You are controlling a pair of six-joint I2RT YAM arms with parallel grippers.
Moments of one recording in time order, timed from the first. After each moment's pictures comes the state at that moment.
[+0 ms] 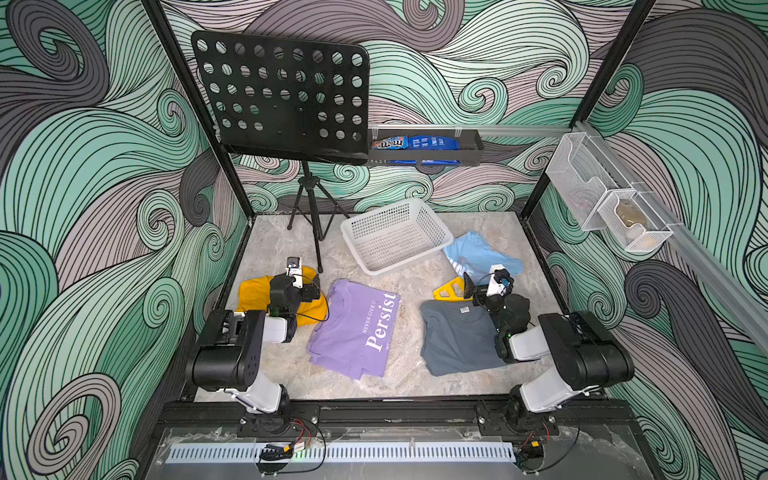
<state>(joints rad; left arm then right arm) 0.00 1.57 0.39 0.80 0.02 0.06 0.08 1.59 0.20 1.31 -0.04 -0.02</state>
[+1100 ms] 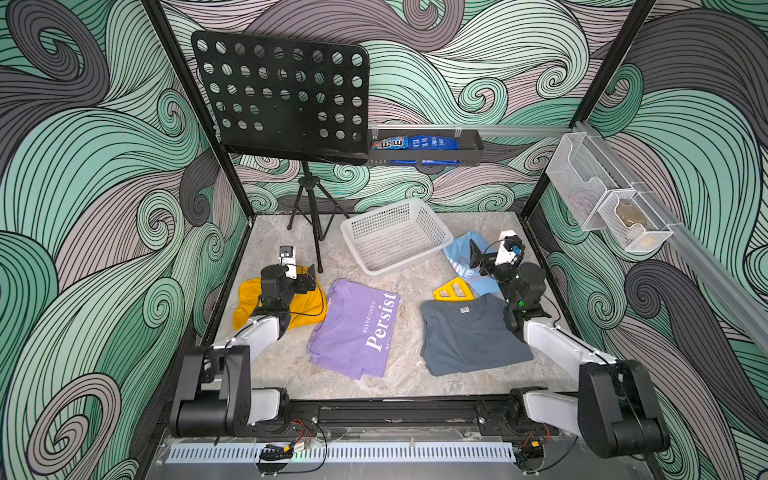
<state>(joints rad) 0.02 1.28 0.59 0.31 0.07 0.09 0.08 1.23 0.62 0.63 -0.09 -0.11</state>
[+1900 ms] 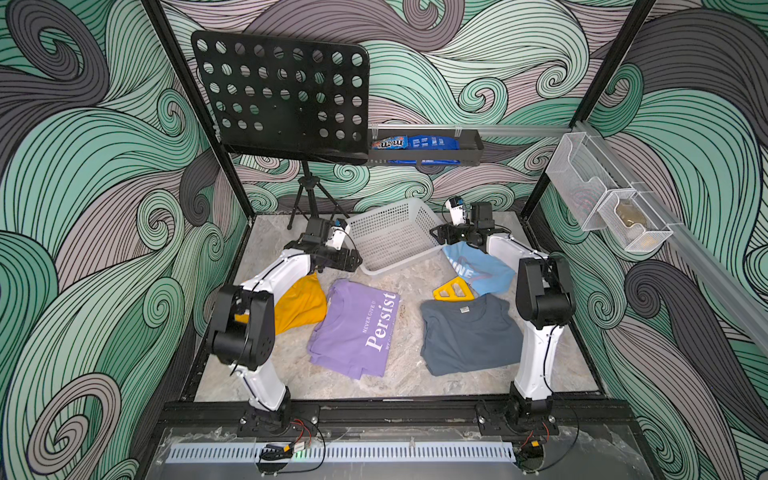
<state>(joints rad) -0.23 1.80 1.35 -0.49 0.33 -0.02 0.10 2.12 1.57 -0.15 -0.49 -0.11</state>
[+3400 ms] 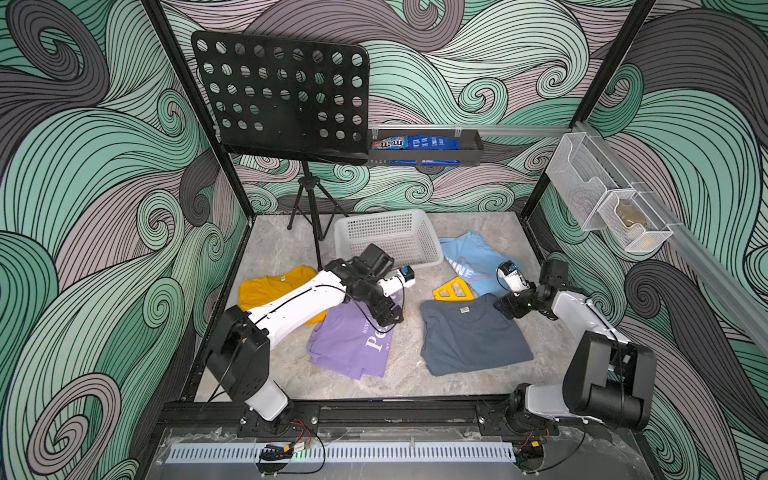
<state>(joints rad) -0.78 1.63 1.26 -0.73 0.34 0.34 -0.32 1.39 0.77 -0.56 -0.33 -0.81</state>
